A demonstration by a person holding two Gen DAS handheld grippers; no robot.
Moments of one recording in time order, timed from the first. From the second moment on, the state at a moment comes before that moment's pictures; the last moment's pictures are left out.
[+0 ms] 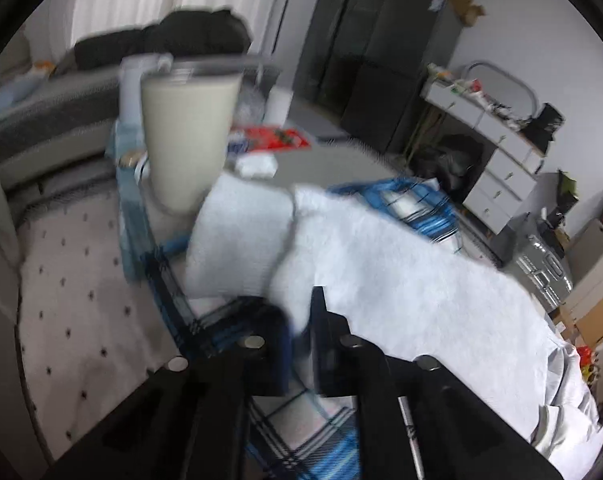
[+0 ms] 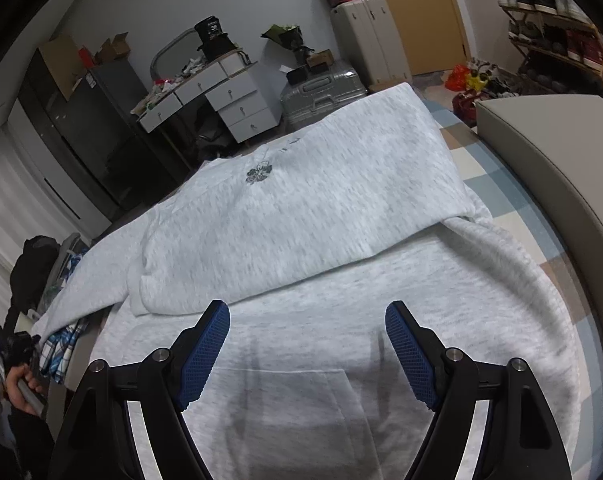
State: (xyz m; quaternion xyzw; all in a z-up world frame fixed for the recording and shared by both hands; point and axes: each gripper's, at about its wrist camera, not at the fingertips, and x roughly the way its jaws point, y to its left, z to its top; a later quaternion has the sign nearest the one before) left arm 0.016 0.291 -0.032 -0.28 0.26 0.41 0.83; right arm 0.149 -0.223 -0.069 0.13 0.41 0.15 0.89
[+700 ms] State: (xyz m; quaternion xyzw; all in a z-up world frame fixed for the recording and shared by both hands) left arm 0.163 0.034 0.098 -0.08 0.16 -0.01 0.98; right arm 0.136 -0.258 -0.056 0.16 0.39 0.12 0.90
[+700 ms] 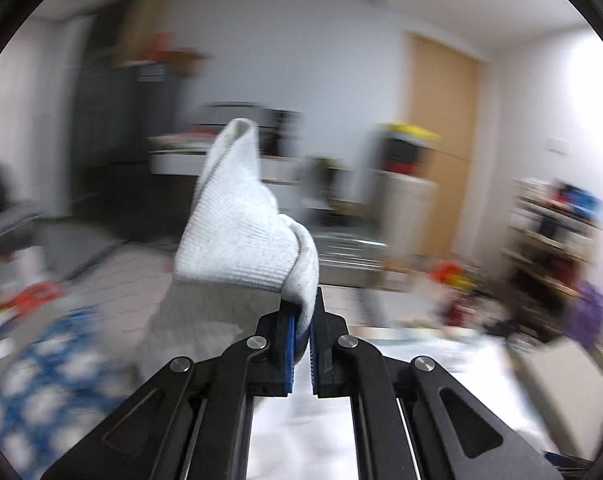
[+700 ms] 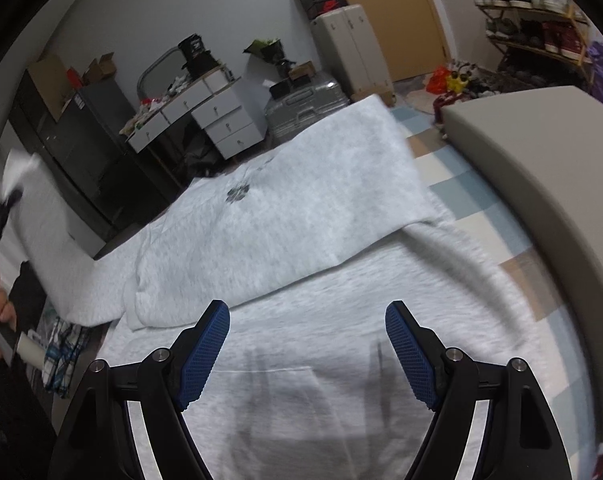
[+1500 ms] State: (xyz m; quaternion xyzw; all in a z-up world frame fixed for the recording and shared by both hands) left arm 0.155 0.051 -0.030 -0.04 0.35 -0.01 0.94; right arm 0.252 -0.264 -0.086 0.22 0.43 0.11 0.87
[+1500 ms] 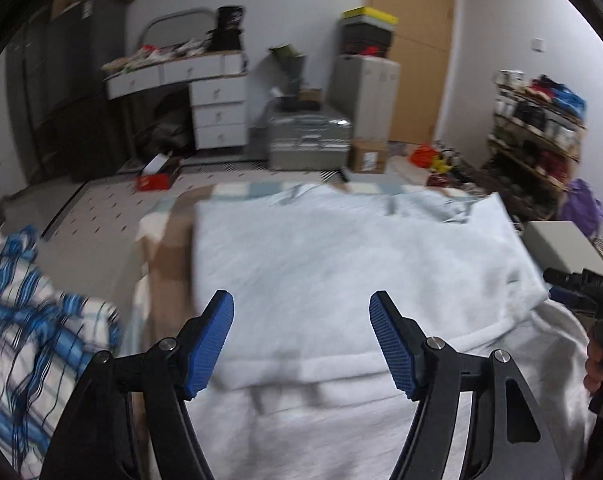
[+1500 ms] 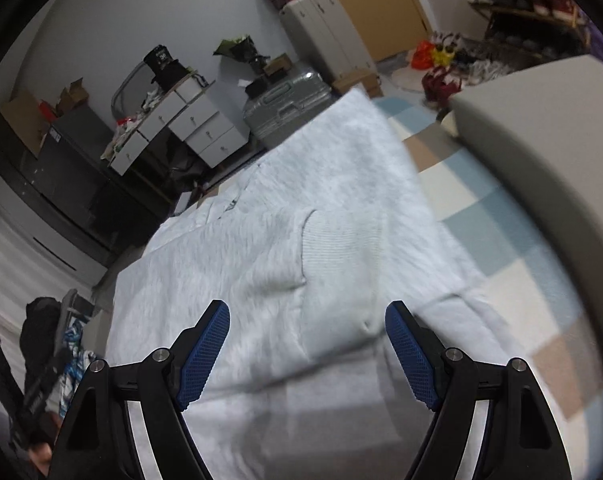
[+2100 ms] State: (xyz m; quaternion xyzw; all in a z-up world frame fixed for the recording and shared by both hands) left arm 0.153 0.040 -0.084 -0.06 0.40 0.03 0.91; right arm 0.270 -0.272 -0.092 0.19 0.38 0.10 0.90
